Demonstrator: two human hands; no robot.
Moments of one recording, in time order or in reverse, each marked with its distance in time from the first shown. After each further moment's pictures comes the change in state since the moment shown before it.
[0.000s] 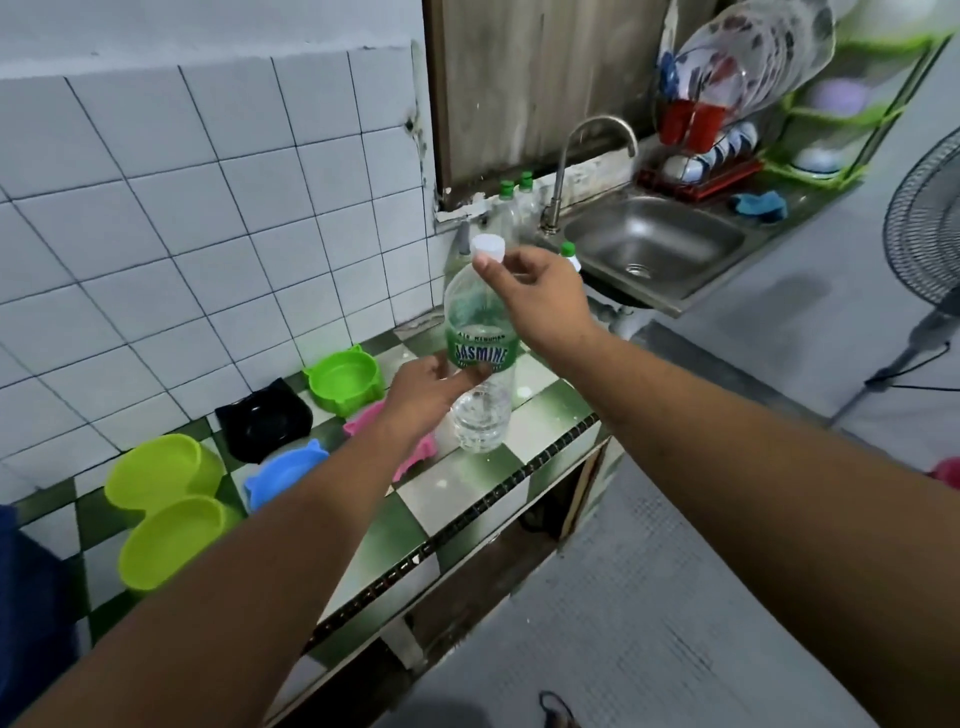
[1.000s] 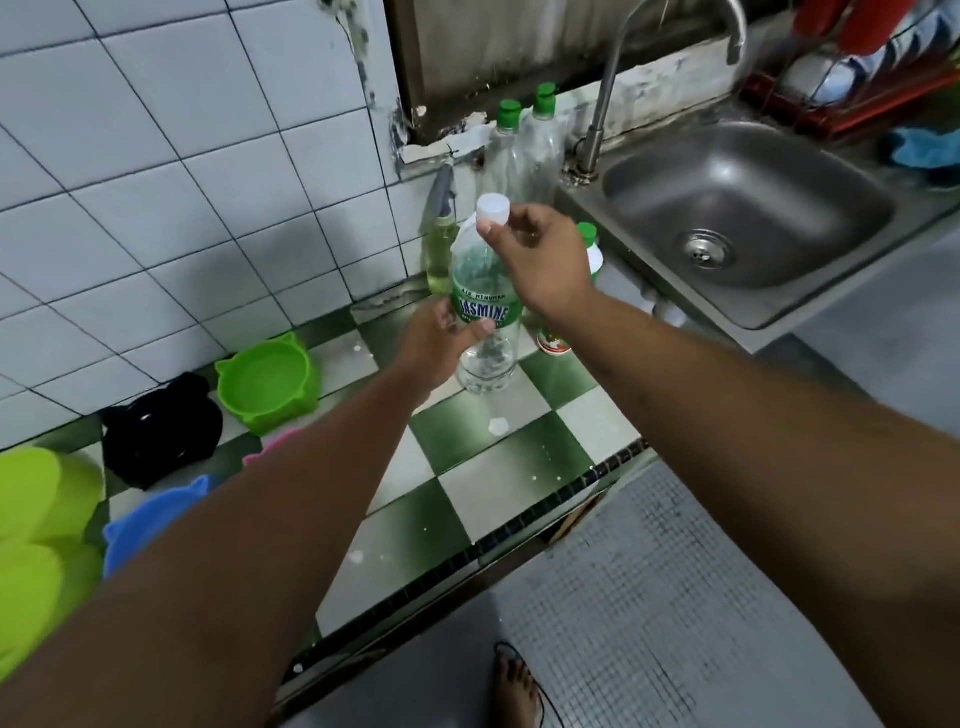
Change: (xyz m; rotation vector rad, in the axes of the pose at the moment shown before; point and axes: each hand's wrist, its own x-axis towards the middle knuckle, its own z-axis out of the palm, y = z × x) left_hand 0.259 -0.044 0.087 0.170 0.101 0.036; right_hand 0.244 0.179 -0.013 -0.109 -0.118 0.037
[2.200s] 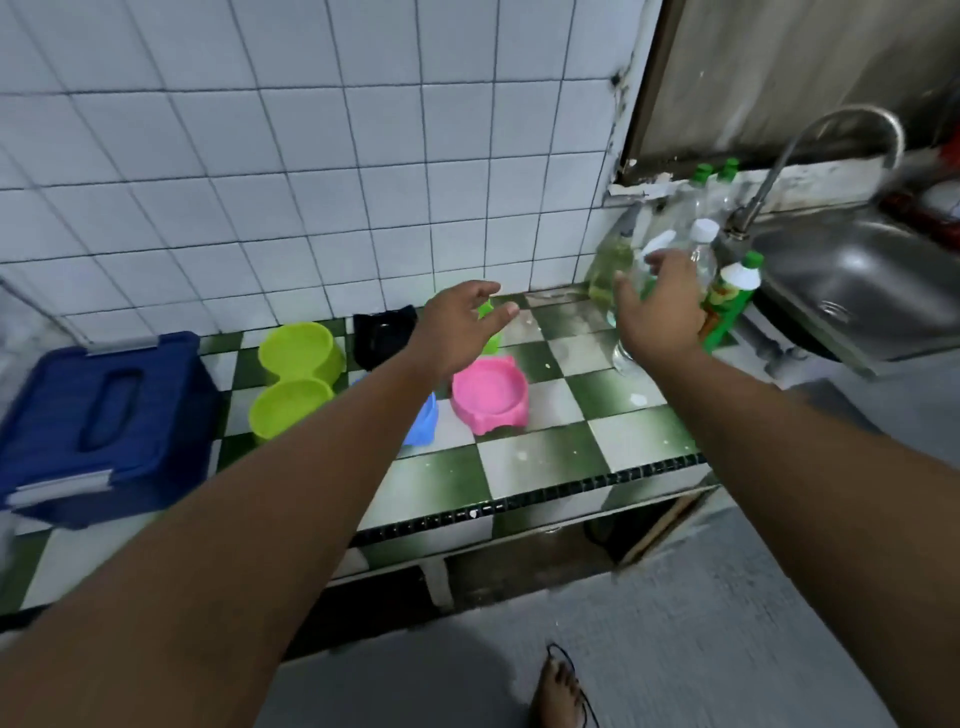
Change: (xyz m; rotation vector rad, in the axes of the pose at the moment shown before) left_hand -0.243 0.019 -0.188 0.158 0.285 0.050; right_hand -0.188 -0.093 0.063 -0.384 0.158 -0.178
